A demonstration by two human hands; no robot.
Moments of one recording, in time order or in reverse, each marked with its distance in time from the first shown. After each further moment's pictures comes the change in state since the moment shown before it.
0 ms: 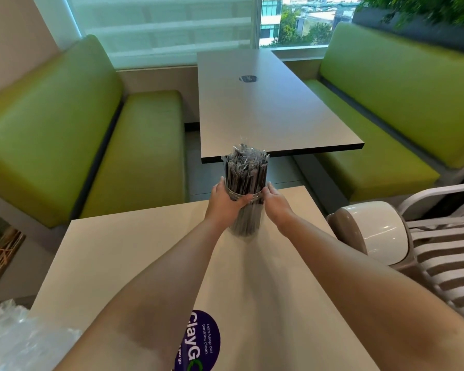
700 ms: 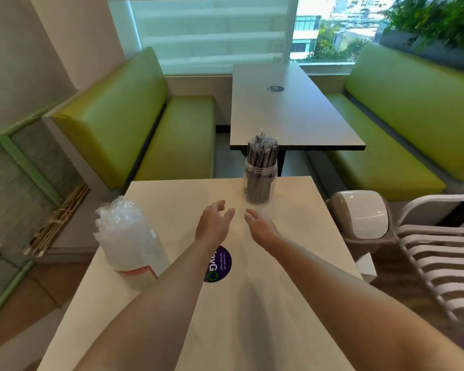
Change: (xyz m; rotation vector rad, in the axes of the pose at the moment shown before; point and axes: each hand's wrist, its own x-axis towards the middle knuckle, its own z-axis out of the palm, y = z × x) left_hand -0.232 -0.016 -0.056 0.001 0.165 -0.134; right_hand -0.228 0.013 0.023 -0.248 -0.236 -0.009
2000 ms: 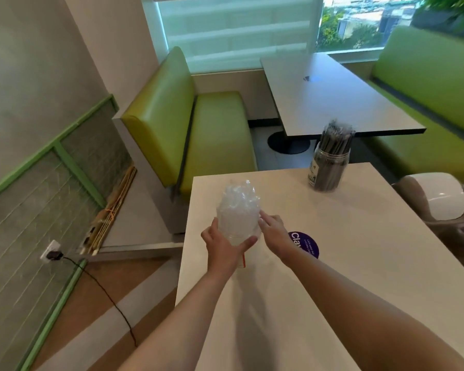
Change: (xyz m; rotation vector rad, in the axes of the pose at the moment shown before) left_hand -0.040 -0.168 -0.183 -0.122 0.090 -0.038; right_hand -0.047 -0.063 0.222 0.172 -0.006 -0.025
